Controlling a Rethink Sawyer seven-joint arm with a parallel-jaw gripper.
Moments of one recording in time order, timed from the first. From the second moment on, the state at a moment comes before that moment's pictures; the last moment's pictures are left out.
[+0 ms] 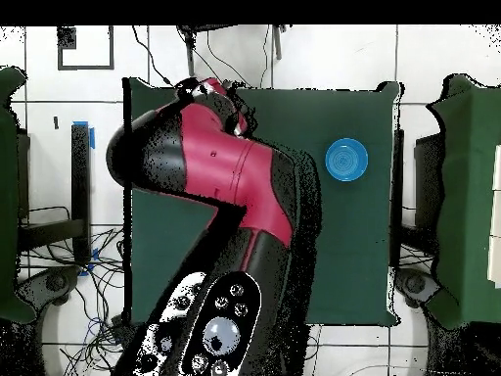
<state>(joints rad) 0.19 -0.64 -0.49 1.32 0.30 0.42 2.52</state>
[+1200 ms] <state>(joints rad) 0.12 -0.63 -0.41 1.49 0.20 0.28 2.52</state>
